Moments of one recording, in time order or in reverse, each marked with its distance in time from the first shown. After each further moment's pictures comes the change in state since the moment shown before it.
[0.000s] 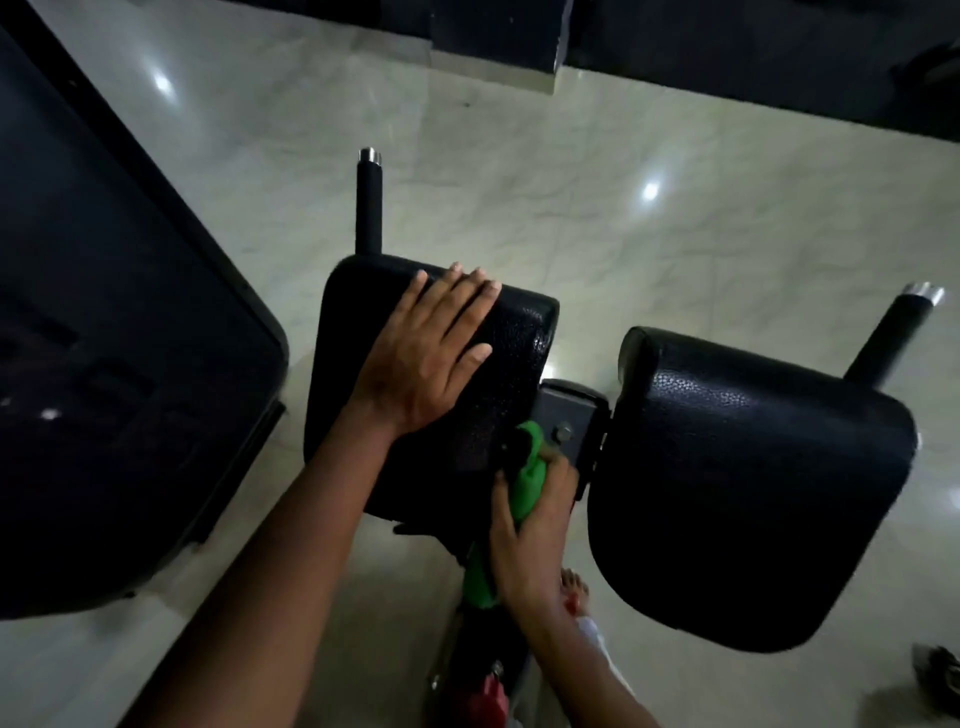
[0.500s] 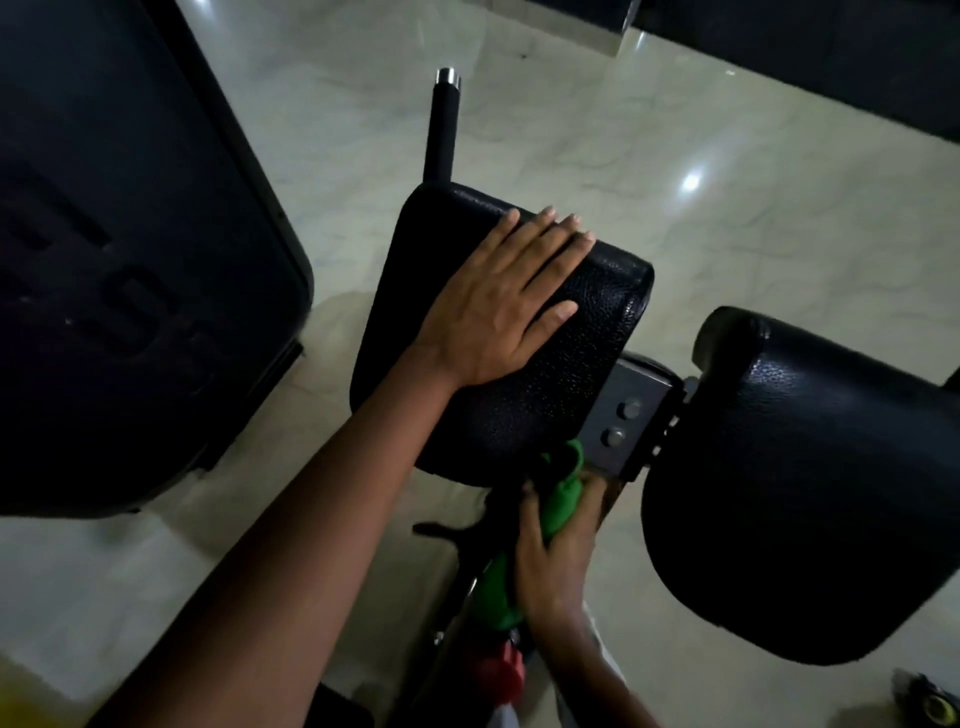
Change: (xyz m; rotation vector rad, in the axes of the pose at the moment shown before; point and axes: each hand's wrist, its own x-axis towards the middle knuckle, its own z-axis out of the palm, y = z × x) left_hand -0.008 -0.002 0.005 -0.029 0.103 0.012; right_hand -0.039 0.020 0.015 0.111 -0.023 0.114
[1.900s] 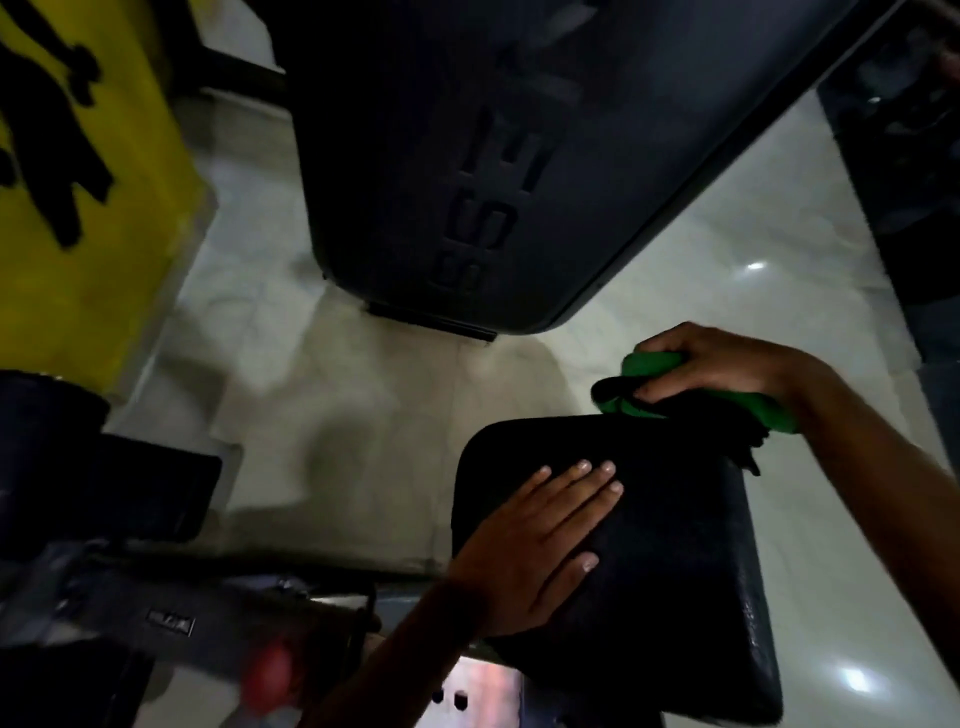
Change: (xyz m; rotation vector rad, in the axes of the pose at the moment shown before) left_hand -0.058 0.089 0.024 -0.110 0.266 -1.089; right_hand 0.204 -0.255 0.200 -1.240 -1.831 -0.688
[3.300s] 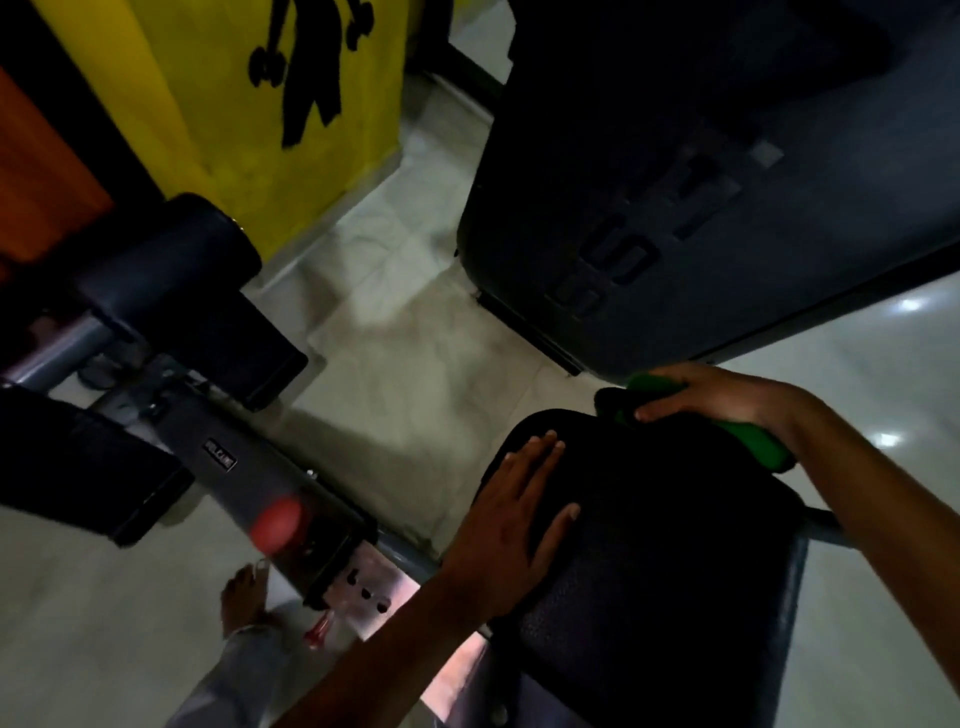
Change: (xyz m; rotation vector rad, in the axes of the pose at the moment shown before) left_hand -0.022 0.022 0.040 -0.062 0.525 -0.686; right_hand 0.068 -0.023 0.032 -0.187 -0.281 -0.035
